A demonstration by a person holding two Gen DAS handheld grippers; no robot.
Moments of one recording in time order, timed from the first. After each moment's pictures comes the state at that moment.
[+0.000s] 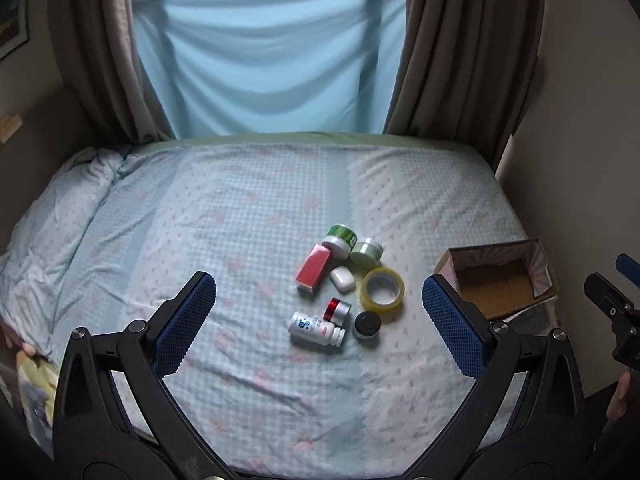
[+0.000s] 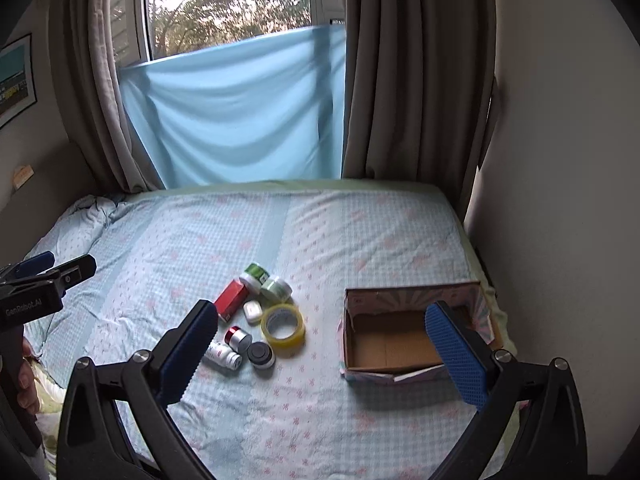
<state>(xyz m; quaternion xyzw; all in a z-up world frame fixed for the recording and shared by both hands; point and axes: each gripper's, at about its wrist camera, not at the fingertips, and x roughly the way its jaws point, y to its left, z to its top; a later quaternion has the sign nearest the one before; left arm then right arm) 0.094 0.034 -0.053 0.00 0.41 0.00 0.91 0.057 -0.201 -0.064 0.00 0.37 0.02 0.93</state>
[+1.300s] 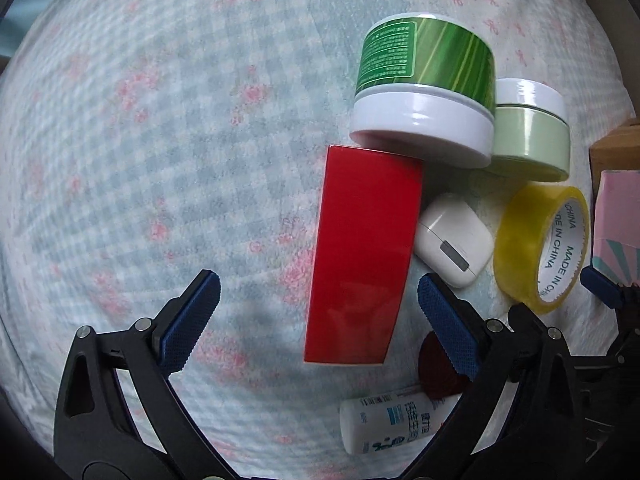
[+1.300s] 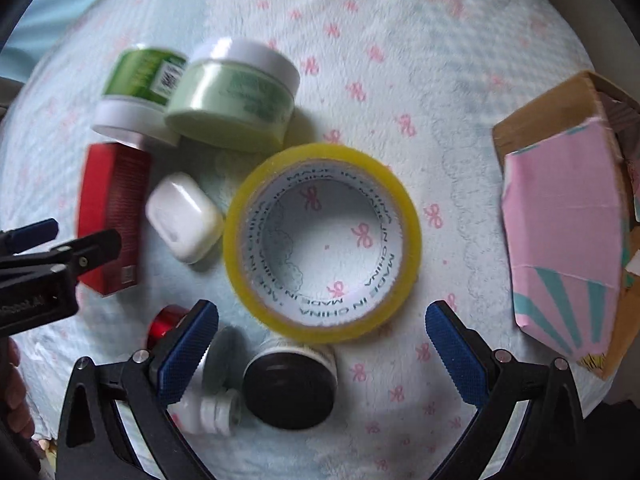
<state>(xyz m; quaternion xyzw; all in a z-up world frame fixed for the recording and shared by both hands) 0.399 0.042 -0.453 0.10 0.72 -0.12 0.68 0.304 -0.104 -0.438 0.08 0.70 -0.10 0.70</state>
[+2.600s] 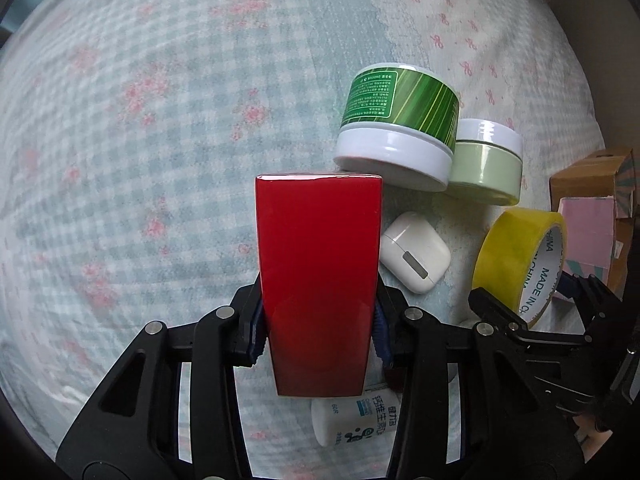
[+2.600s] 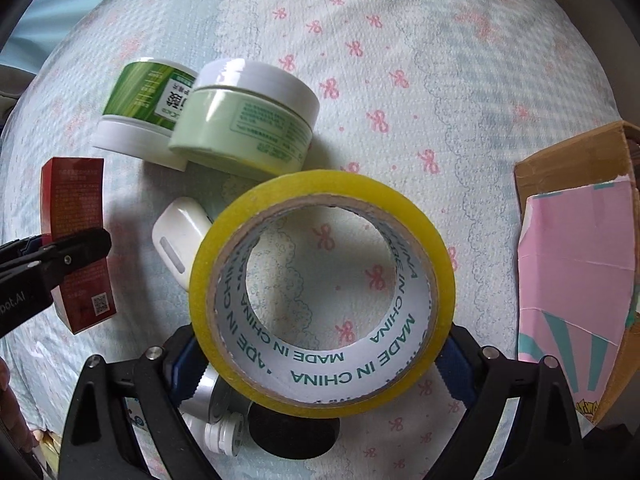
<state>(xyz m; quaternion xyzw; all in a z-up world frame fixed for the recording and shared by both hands) 0.409 0.064 -0.439 0.03 0.71 -0.15 0.69 0.319 -0.112 -0.416 0.08 0.69 -0.07 0.72</state>
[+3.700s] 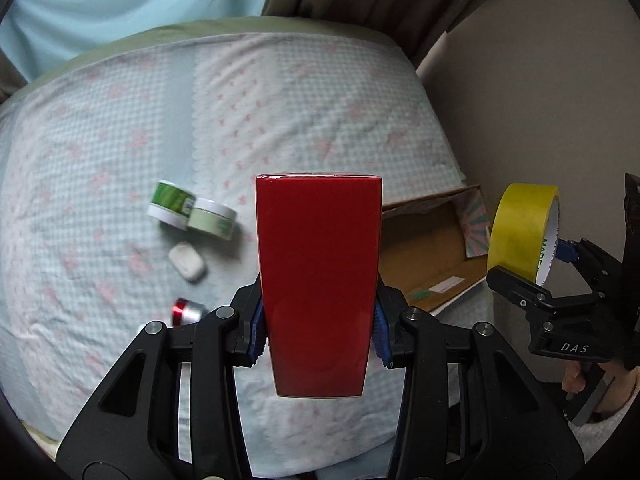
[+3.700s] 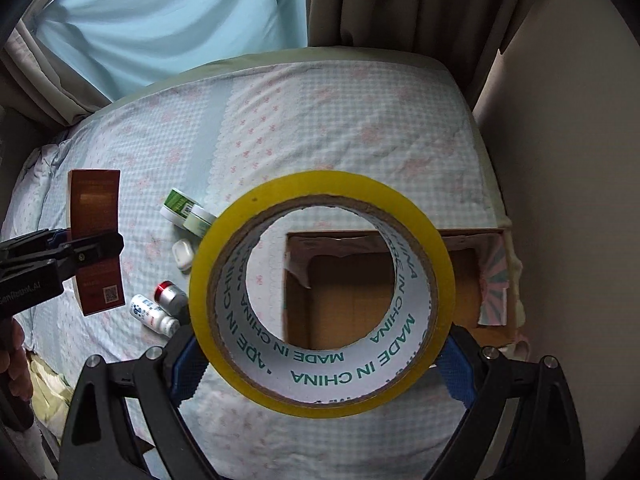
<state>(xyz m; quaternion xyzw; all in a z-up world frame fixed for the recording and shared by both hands) 0.296 -0.141 -0.177 -0.04 0.61 -0.19 0.77 0.229 -0.321 -0.156 0.01 0.59 0.00 0.81</state>
